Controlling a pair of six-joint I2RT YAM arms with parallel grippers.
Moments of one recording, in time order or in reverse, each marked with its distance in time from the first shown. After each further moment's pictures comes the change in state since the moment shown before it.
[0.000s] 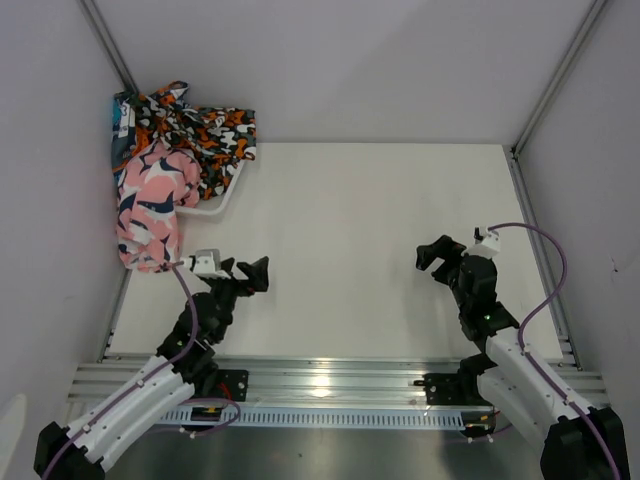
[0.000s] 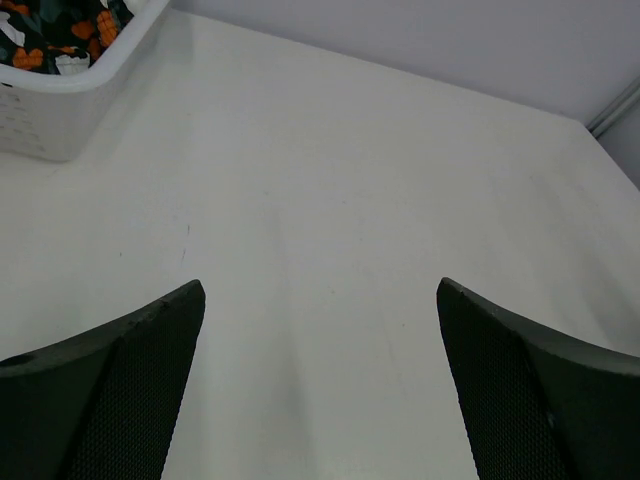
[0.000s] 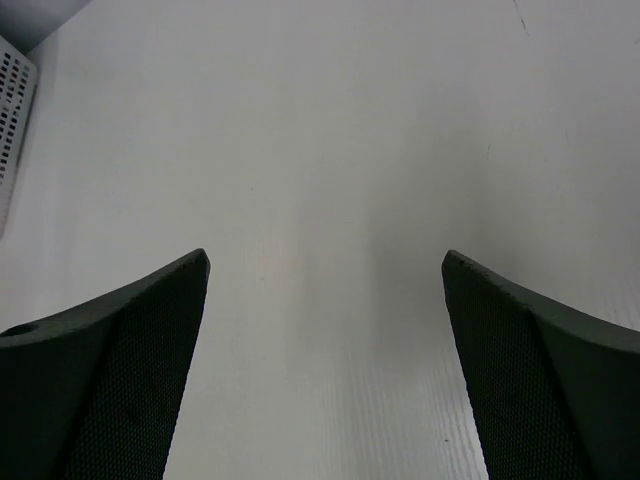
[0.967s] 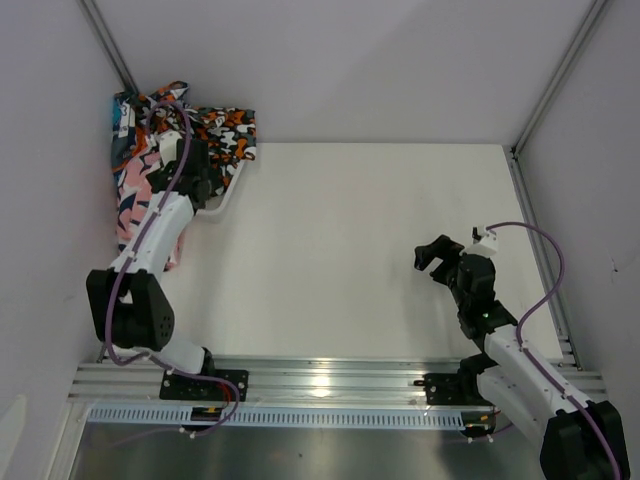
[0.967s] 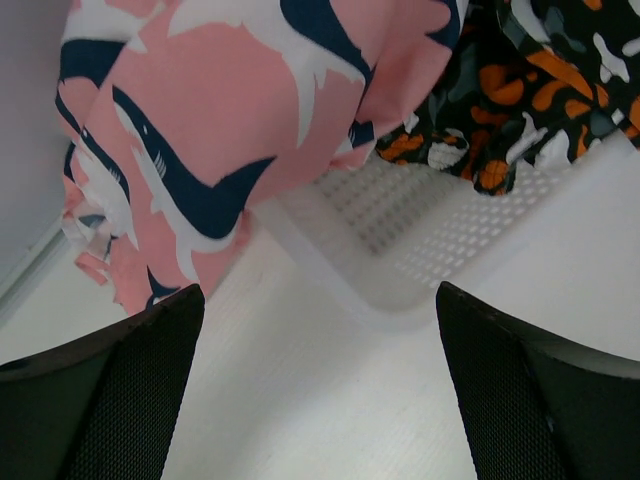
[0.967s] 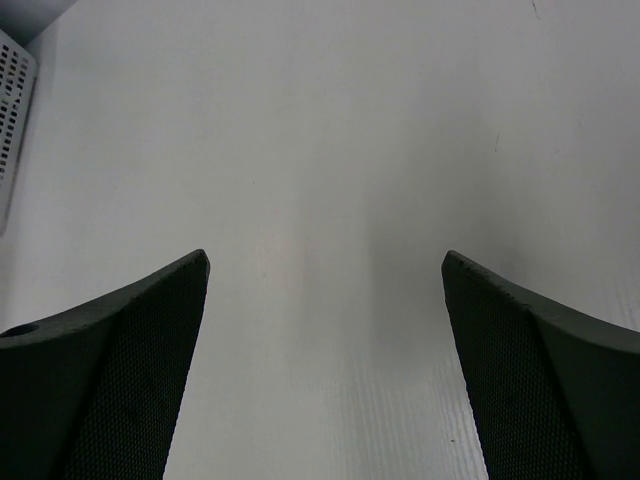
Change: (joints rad) left arm 0.569 1.105 1.199 -0.797 -0.124 -0.151; right arm 0.000 0.027 0.000 0.015 -0.014 0.014
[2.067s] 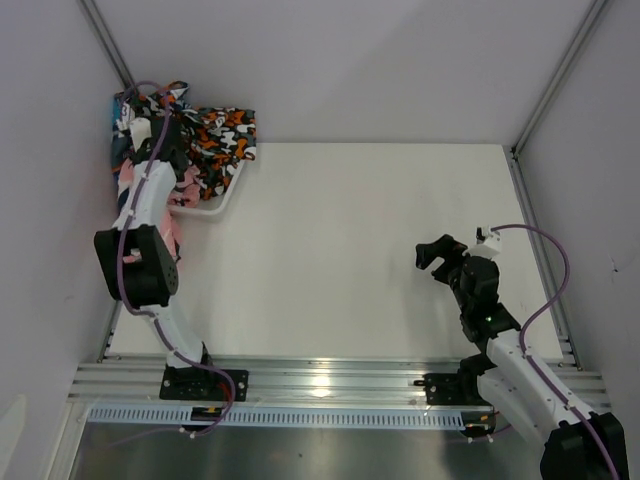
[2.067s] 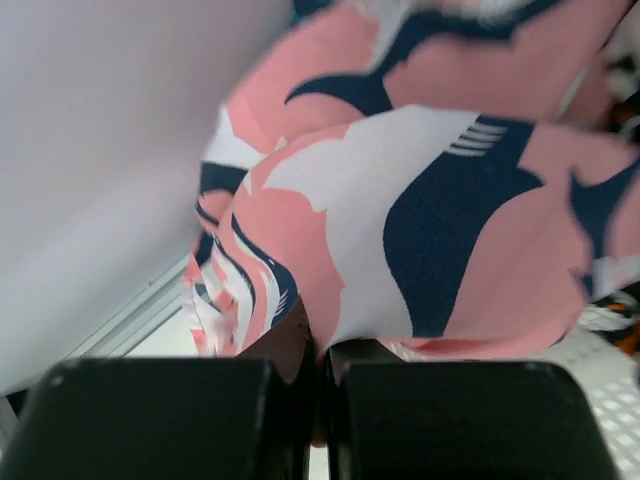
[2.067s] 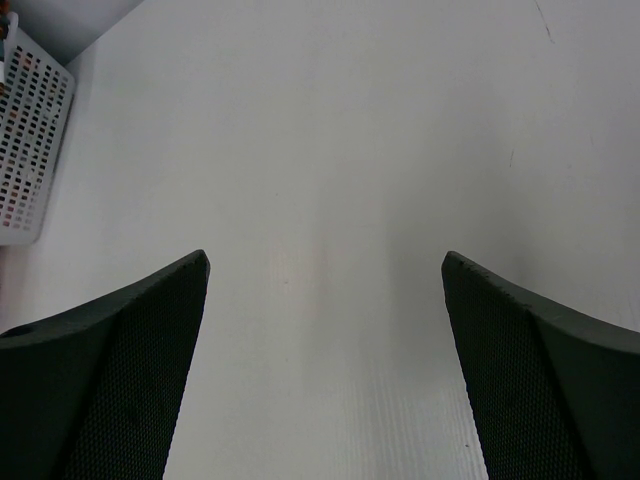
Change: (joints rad) left arm 0.193 0.384 0.375 -0.117 -0.154 0.116; right arm -0.003 -0.068 -0.002 -0.005 -0.013 0.014
